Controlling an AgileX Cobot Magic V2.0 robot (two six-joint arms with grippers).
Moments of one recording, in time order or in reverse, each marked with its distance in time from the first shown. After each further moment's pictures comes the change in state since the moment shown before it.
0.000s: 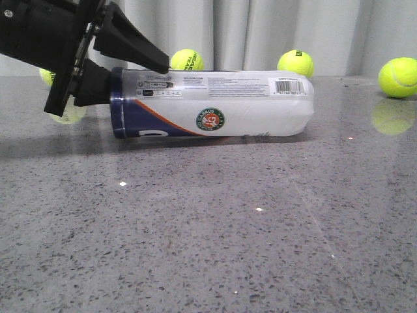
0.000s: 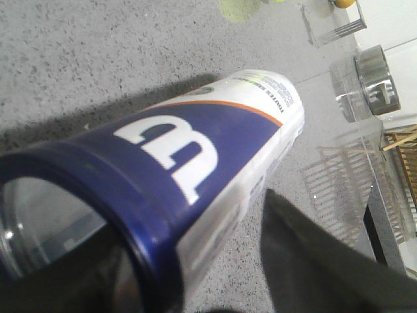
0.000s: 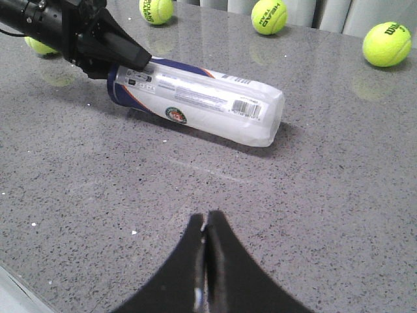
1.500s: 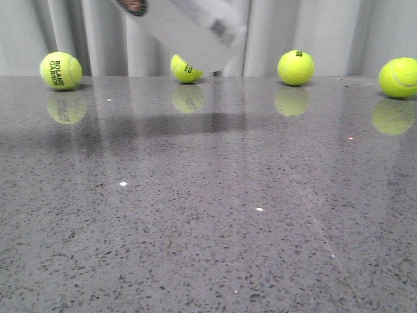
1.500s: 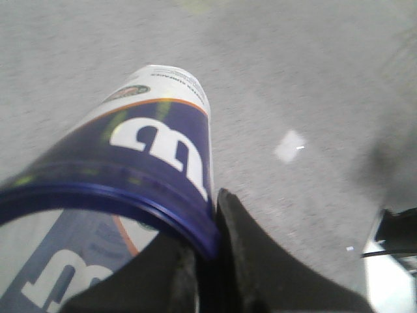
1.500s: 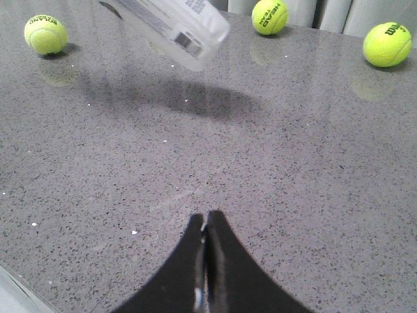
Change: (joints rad) left arm -0.005 -0.206 -0.564 0.742 0.293 -0.407; right arm 0.000 0.000 0.000 0.000 0.000 0.000
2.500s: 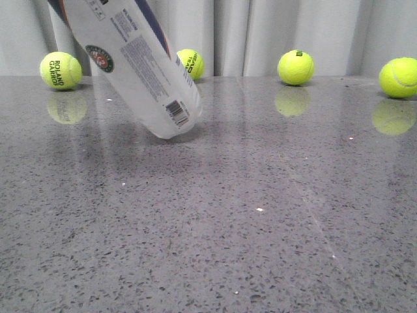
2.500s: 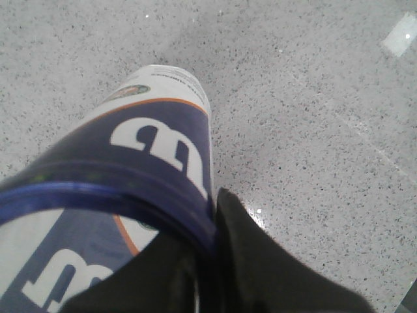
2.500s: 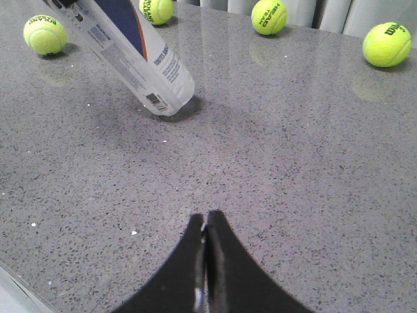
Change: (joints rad) left arm -0.275 0.037 -0.051 0.471 0.024 -0.210; right arm 0.000 0.000 0.000 0.000 0.000 0.000
